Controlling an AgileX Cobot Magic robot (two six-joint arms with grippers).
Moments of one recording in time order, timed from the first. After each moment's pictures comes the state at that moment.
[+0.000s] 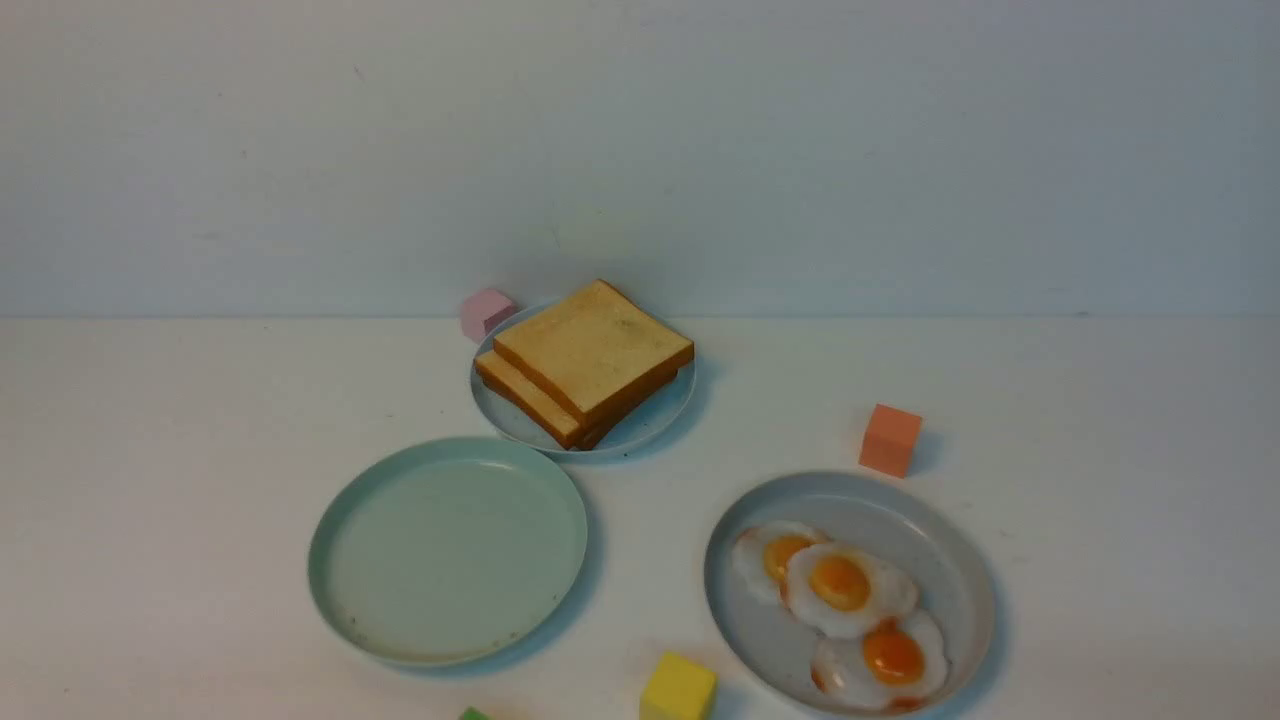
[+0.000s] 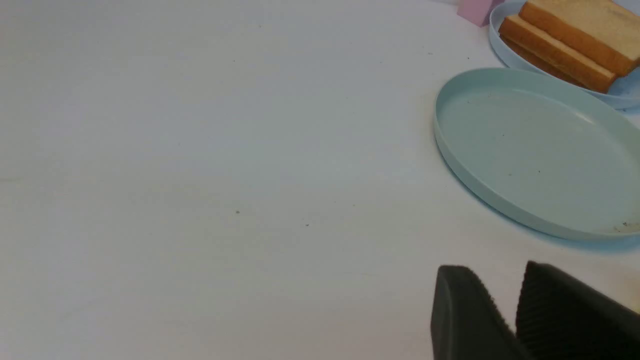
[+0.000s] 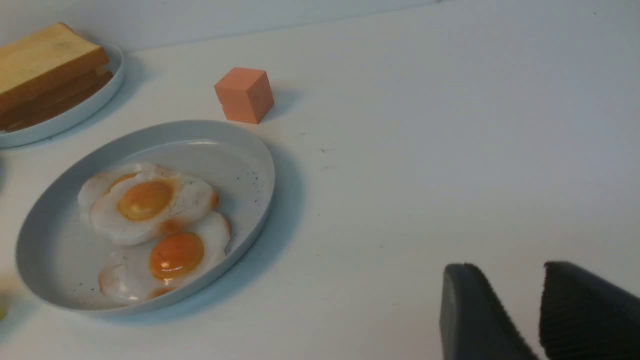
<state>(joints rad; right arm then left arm) -0.03 -0.01 0.02 0.14 0.40 -0.01 -0.02 -0.01 0.03 -0.03 0.39 -0.16</state>
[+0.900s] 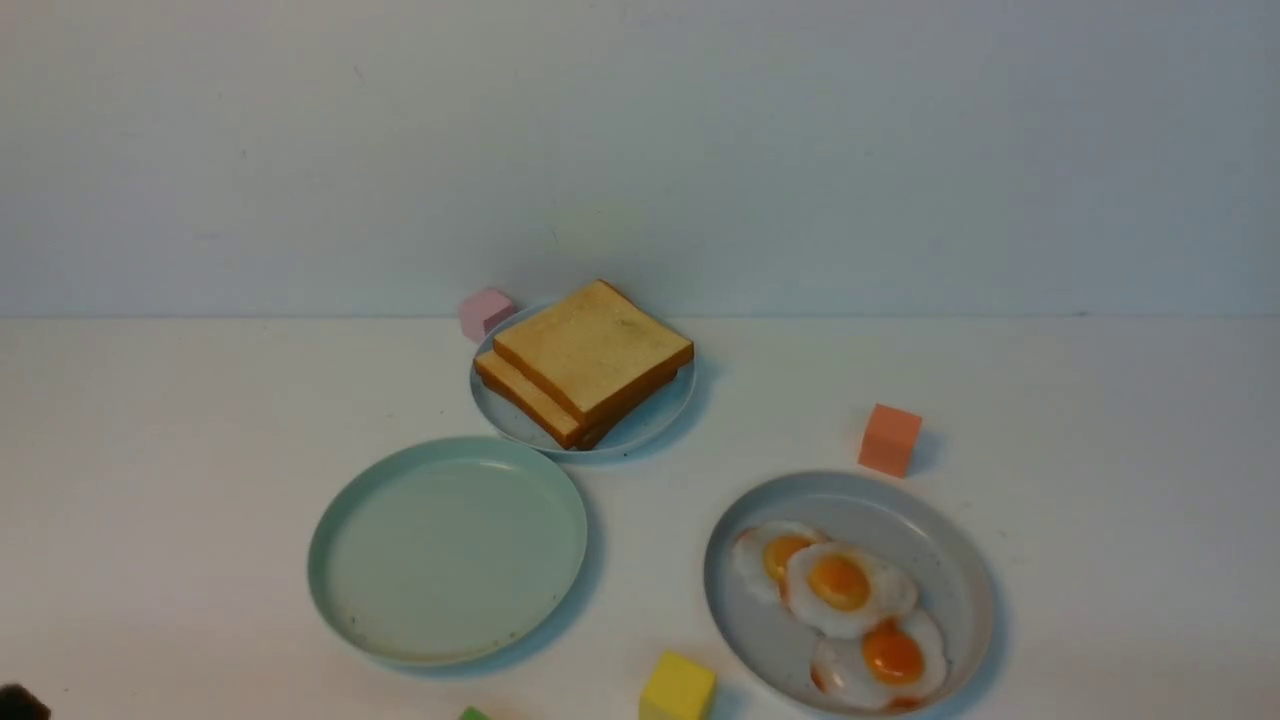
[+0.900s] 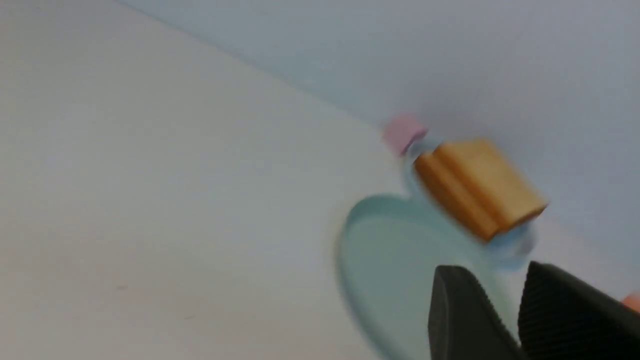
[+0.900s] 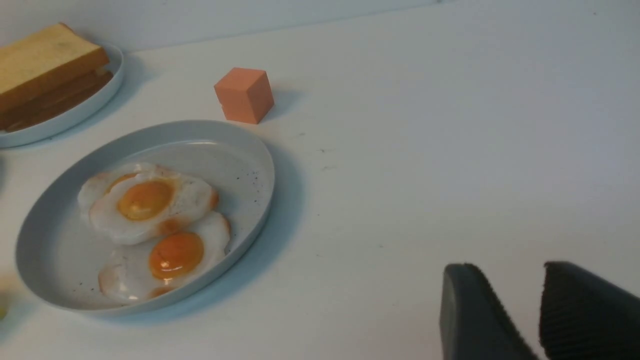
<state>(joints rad) -0.03 -0.01 0.02 0.14 0.40 -0.01 -0.02 -0.01 0.03 -0.29 0.13 -0.32</state>
